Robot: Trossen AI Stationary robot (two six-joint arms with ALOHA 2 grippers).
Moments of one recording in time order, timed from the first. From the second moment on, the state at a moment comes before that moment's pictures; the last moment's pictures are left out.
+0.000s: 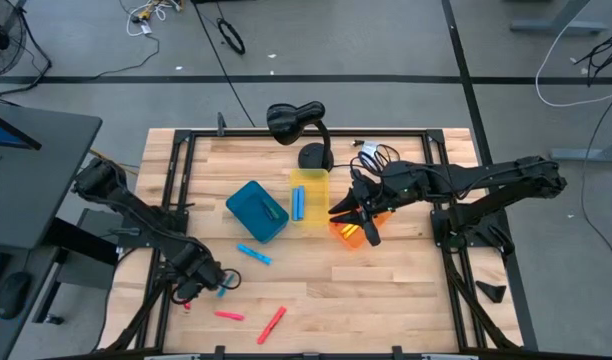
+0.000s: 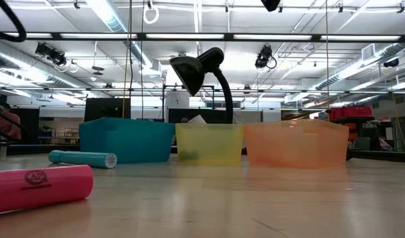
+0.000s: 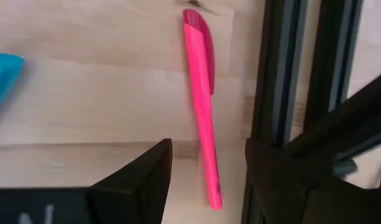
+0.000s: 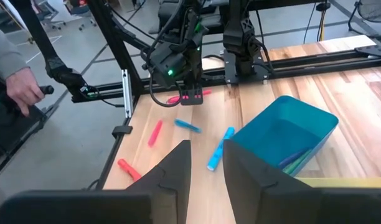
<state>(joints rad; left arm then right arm) -0.69 1.39 0.69 -0.91 0.37 0.80 0.11 1.24 1.14 -0.27 -0.11 0.20</state>
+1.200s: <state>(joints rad) -0.77 1.39 0.50 -0.46 0.33 0.70 0.11 1.24 1.14 -0.31 -0.11 0.33</state>
